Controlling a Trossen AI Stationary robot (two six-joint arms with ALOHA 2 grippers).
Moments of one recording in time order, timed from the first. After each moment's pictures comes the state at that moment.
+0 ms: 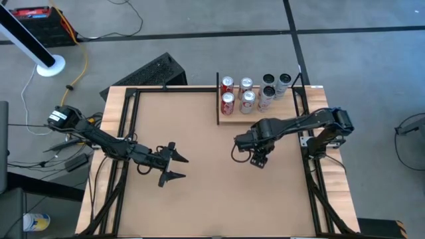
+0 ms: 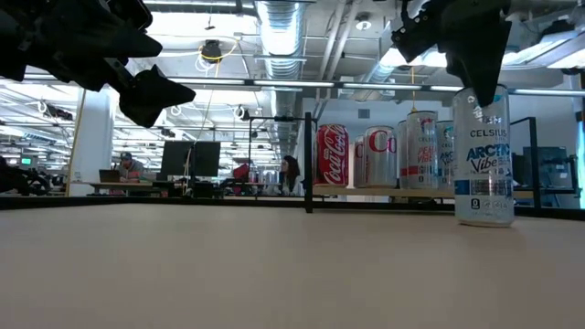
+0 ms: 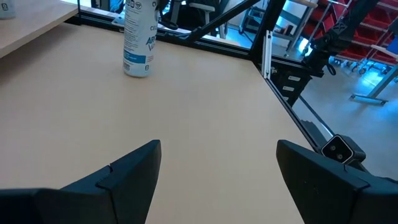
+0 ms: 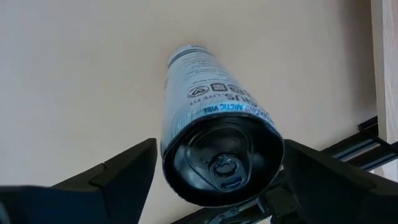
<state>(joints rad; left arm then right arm) -0.36 1.15 0.24 0.78 -0.19 -0.32 0.12 1.65 1.45 -1.54 0.05 0.62</state>
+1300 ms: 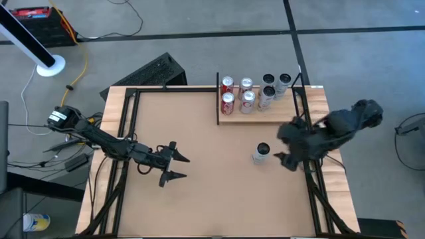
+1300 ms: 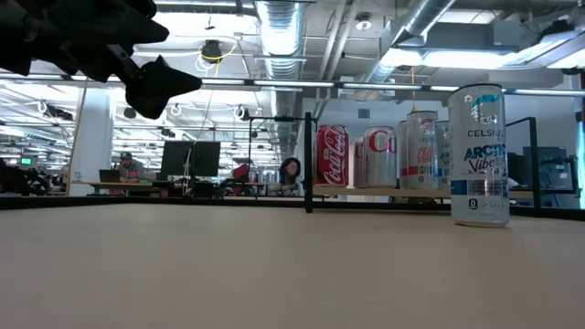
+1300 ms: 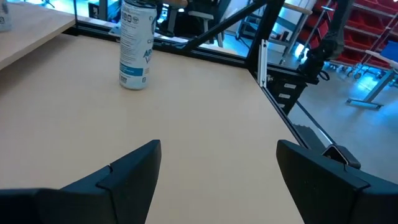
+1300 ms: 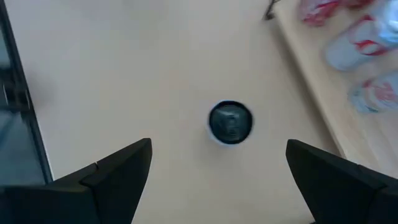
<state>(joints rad) -0.34 1.15 0.27 0.78 -0.18 -0.31 0.47 1.29 1.65 -1.56 0.35 0.78</state>
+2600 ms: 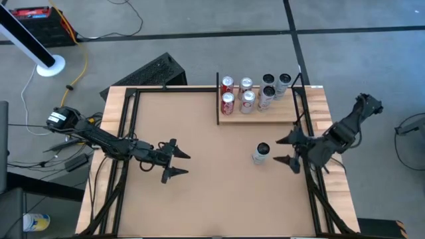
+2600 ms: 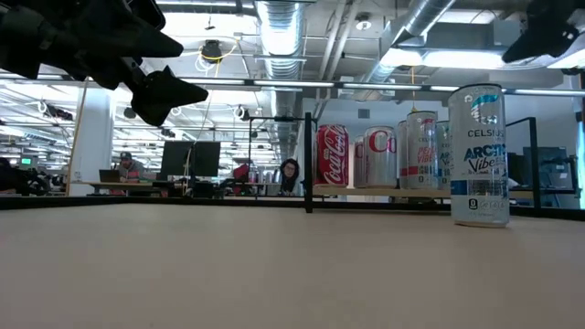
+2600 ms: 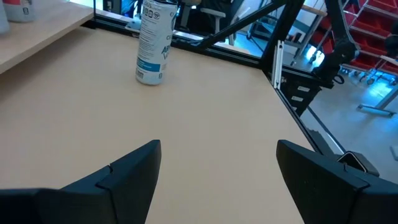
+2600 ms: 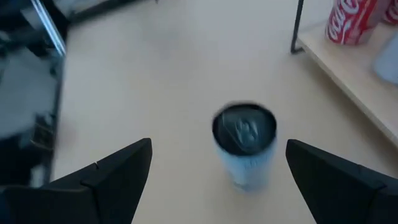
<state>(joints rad) -0.29 1.15 0.27 0.75 -0.16 -0.34 0.69 0.72 0.81 -0.90 0.63 0.85</state>
